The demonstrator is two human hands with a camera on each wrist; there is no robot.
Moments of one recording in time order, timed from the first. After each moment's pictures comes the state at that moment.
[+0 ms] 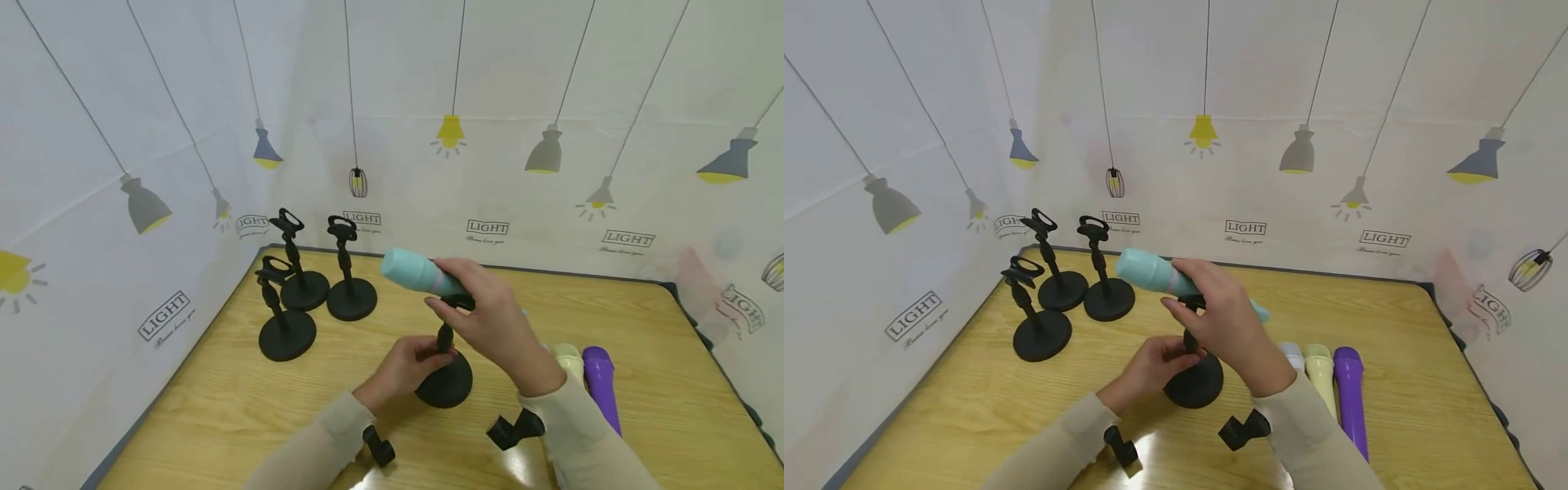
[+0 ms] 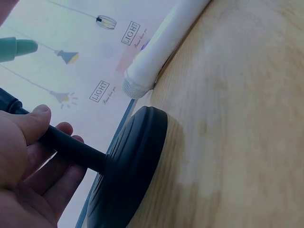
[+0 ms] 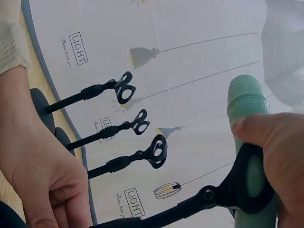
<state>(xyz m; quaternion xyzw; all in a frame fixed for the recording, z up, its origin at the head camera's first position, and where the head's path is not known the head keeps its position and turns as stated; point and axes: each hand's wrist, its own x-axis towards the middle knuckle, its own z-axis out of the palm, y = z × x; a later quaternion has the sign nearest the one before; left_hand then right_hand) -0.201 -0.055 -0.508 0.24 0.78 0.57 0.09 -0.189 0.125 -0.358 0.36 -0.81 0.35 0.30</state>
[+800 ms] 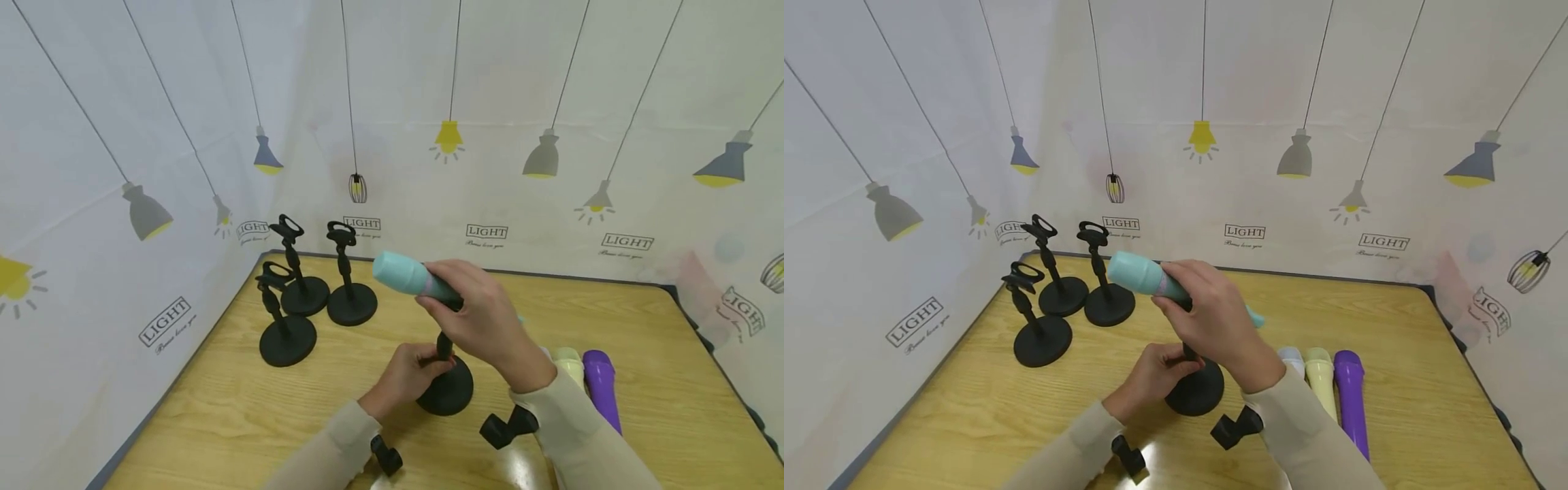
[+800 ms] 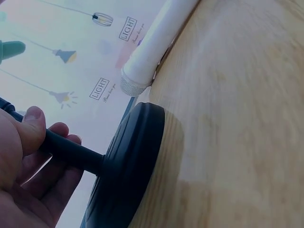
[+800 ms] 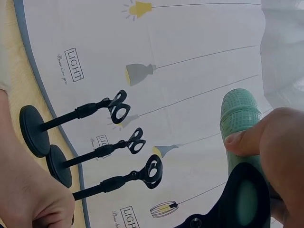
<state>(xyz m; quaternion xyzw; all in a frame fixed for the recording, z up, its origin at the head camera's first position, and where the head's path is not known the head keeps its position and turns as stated) -0.197 -0.046 -0.511 0.27 0.79 0.55 -0.01 -0.187 0.113 -0.347 0.38 -0.79 0.35 0.33</state>
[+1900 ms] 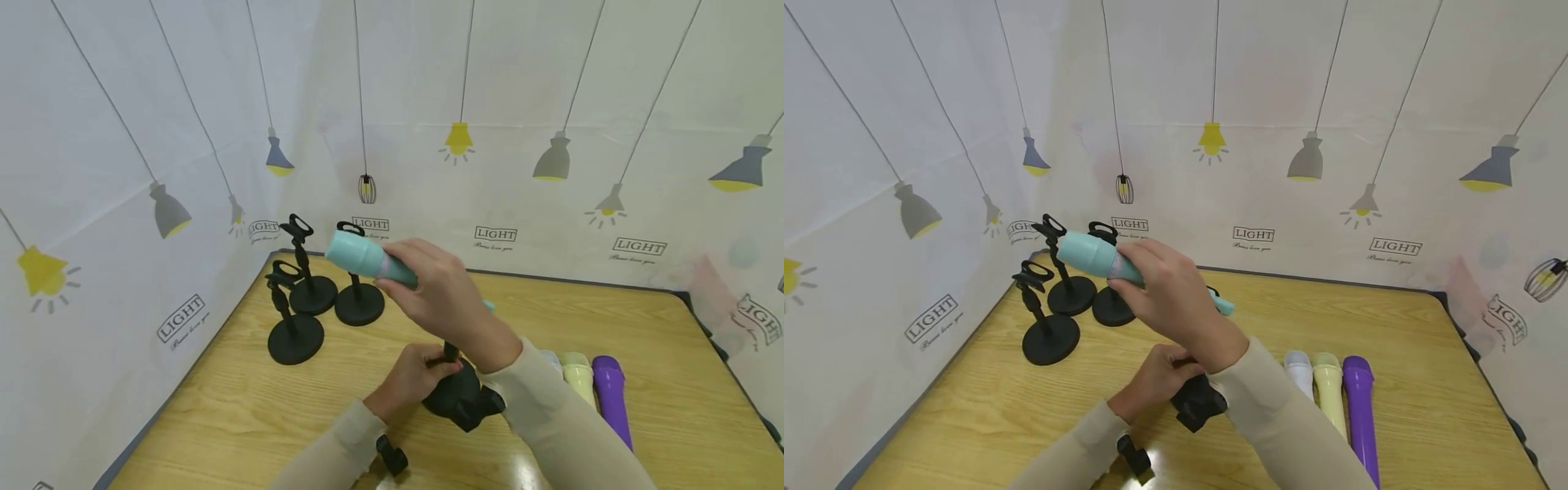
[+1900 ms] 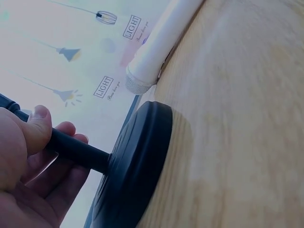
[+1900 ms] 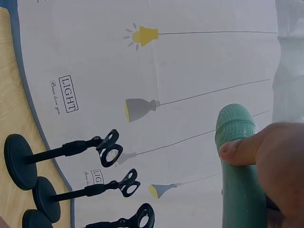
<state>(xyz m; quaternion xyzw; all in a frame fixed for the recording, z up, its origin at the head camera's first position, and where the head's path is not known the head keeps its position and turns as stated) -0.198 -0.050 -0.511 0.29 0.78 0.56 -0.01 -0.192 0.058 -0.307 0.42 -0.79 0.36 0.28</state>
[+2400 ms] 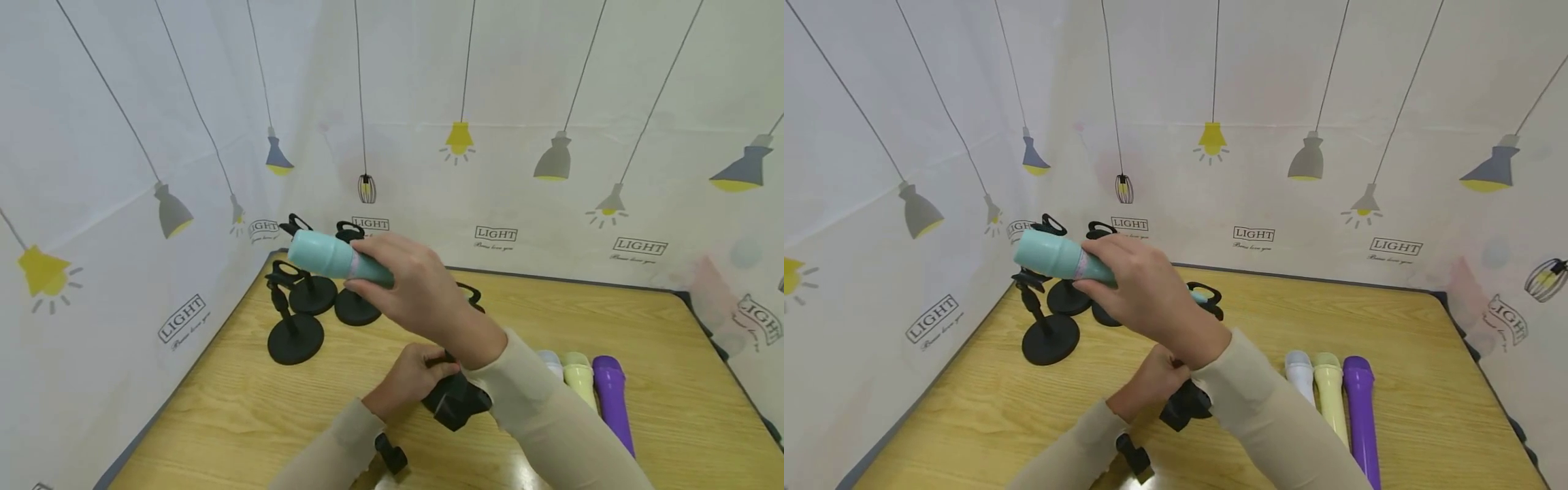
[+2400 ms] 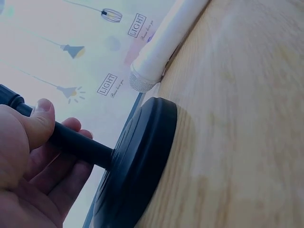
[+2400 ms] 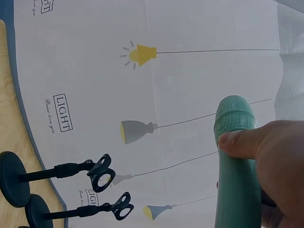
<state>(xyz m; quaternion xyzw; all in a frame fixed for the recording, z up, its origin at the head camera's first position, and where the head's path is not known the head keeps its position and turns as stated) -0.201 -0.053 -0.509 0.27 0.79 0.55 0.03 -0.185 0.036 -0.286 0.45 -0.77 0.36 0.25</state>
